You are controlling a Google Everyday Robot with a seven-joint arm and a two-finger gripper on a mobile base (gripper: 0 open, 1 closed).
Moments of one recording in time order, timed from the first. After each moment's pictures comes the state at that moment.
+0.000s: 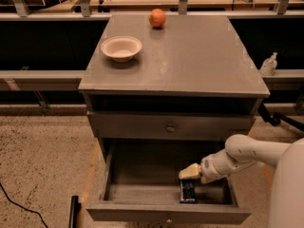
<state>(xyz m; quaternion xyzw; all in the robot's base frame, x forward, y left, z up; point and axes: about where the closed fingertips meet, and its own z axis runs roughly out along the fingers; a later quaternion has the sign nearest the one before) 0.525 -0.177 0.443 -0.01 0.96 0.27 0.06</state>
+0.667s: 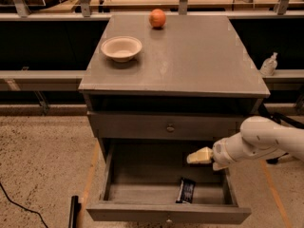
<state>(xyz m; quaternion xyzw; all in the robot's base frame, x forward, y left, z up) 0.529 -0.202 0.541 0.02 0.96 0.24 0.10</state>
